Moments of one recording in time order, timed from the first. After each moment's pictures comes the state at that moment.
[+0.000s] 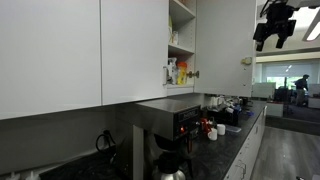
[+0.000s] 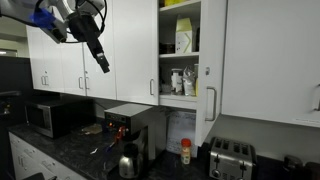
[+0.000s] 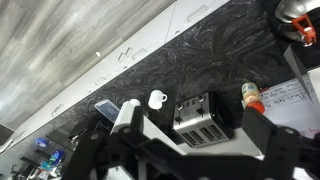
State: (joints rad) arm -0.19 -0.95 -0.07 -2.52 -0.33 1.94 0.26
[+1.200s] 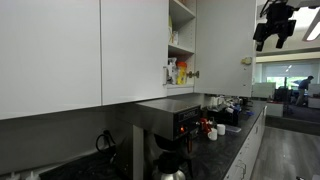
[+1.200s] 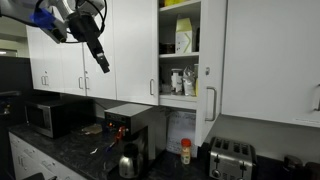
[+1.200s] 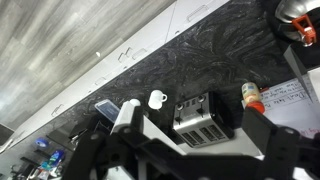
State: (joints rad) arm -0.19 -0.95 -0.07 -2.52 -0.33 1.94 0.26
